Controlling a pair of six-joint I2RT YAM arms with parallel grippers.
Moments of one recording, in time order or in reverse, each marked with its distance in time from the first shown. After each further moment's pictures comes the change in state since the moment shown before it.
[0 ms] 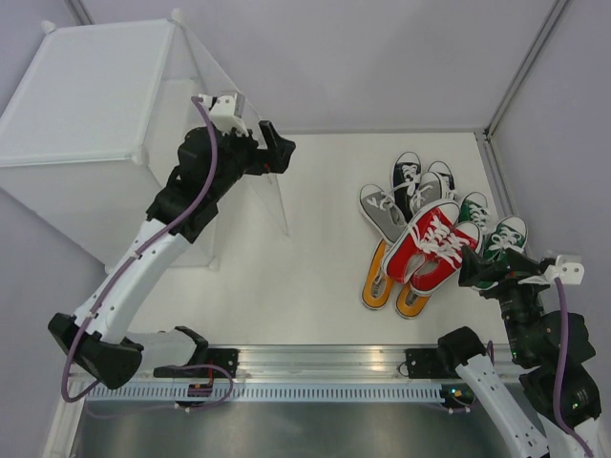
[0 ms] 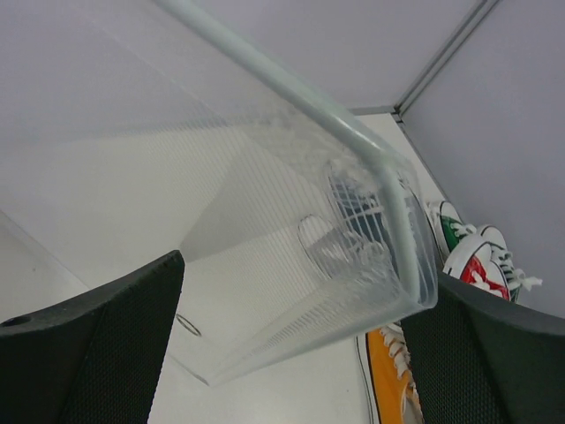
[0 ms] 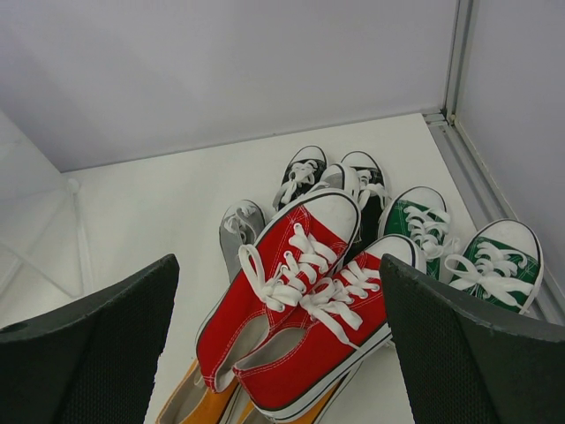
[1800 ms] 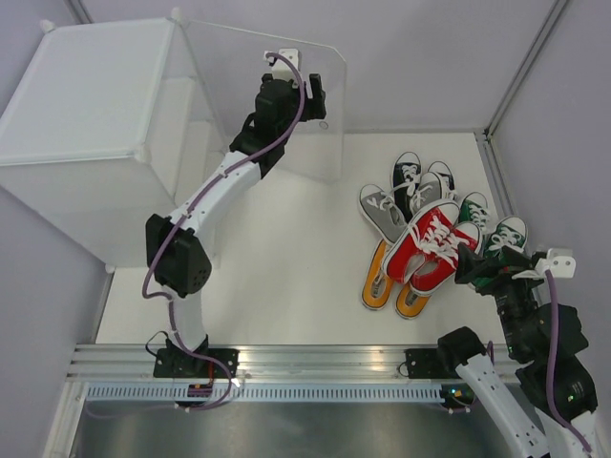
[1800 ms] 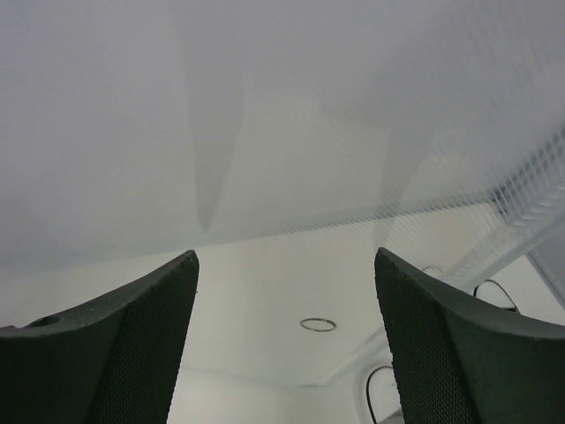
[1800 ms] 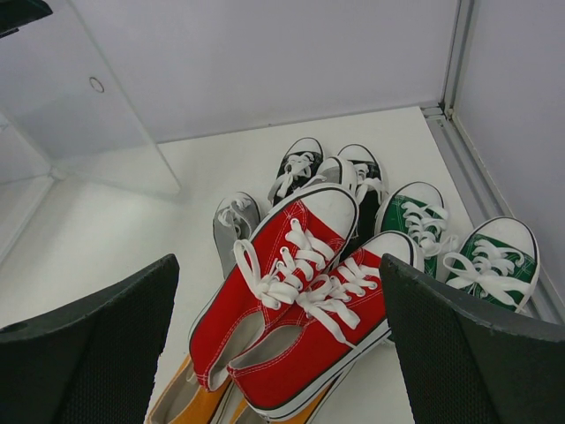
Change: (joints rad) left arm -0.013 0.671 0.477 0.290 -0.177 0.161; right arm 0.000 0.024 -0.014 0.010 -0.002 -0.017
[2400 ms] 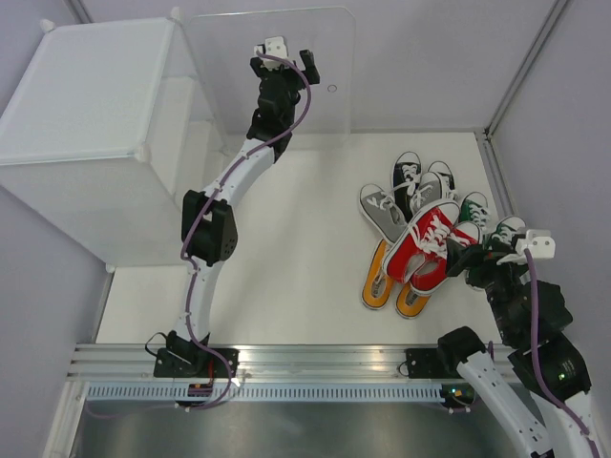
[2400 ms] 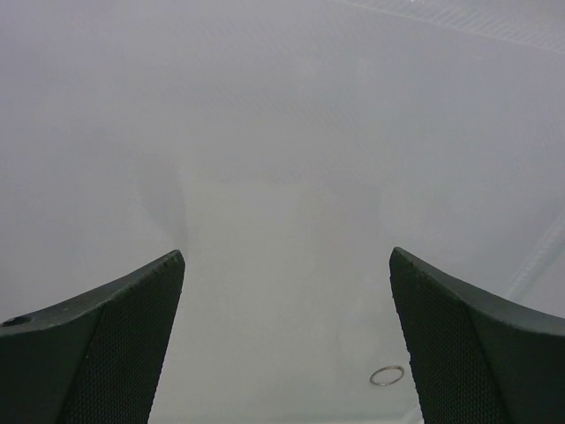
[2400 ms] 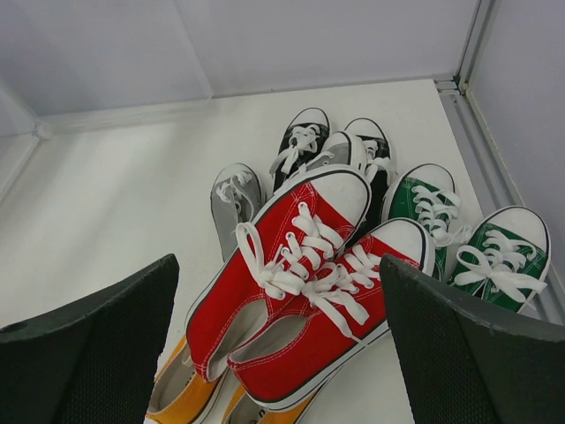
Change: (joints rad) left arm 0.090 0.426 0.363 0.438 -0.138 0.062; right arm 0.003 0.102 0.000 0.003 -0.028 -0.008
